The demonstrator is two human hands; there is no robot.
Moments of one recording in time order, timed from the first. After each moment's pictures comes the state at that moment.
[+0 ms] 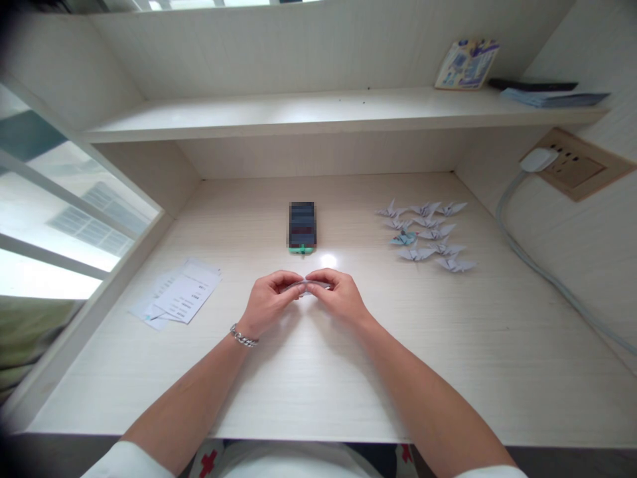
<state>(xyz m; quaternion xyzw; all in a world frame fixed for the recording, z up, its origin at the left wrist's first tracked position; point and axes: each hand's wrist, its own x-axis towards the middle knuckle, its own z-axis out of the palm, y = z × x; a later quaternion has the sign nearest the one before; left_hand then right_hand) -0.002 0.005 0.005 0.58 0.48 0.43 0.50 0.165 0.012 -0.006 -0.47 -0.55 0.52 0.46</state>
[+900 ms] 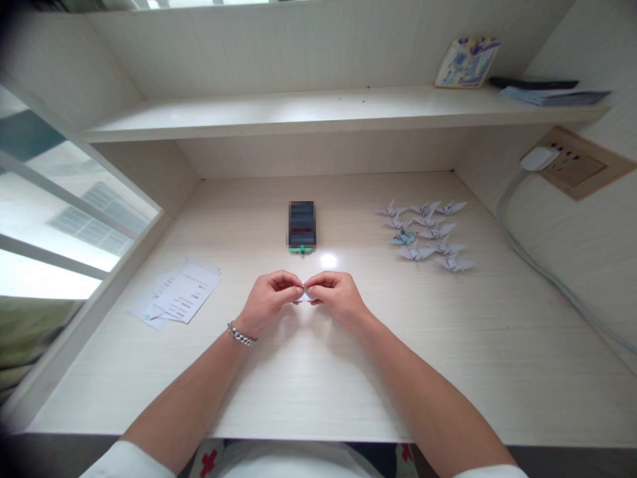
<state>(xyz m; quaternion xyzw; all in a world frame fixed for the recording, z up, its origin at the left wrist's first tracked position) 0.000 0.007 0.011 0.51 0.45 0.43 0.60 0.161 0.008 0.006 -0.46 -0.42 0.65 0.44</state>
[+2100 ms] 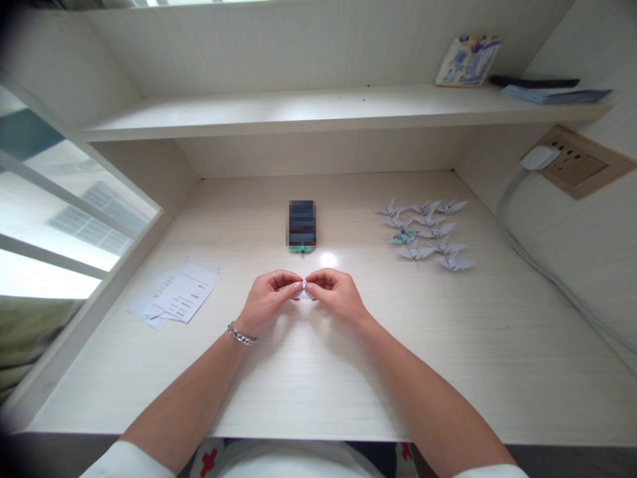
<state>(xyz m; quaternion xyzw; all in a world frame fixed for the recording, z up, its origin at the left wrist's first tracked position) -0.003 0.008 0.006 0.52 0.46 0.43 0.58 0.161 0.010 -0.001 -0.45 -0.50 0.58 0.46</state>
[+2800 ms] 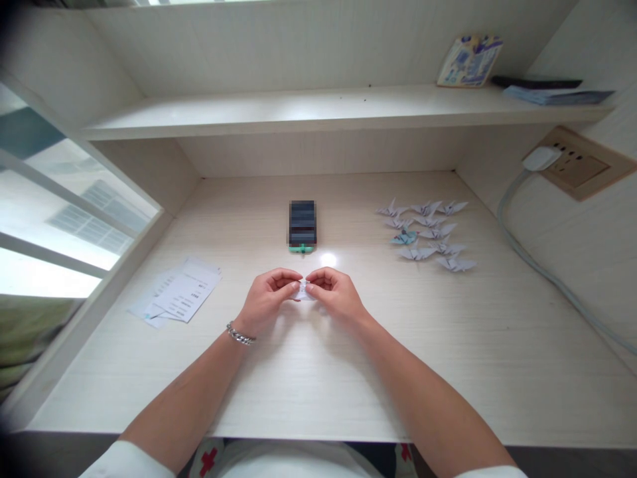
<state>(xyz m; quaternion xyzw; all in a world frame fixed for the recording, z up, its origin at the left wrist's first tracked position) -0.003 0.008 0.009 0.49 0.45 0.44 0.60 0.162 0.011 -0.006 -0.43 -0.50 0.59 0.46</state>
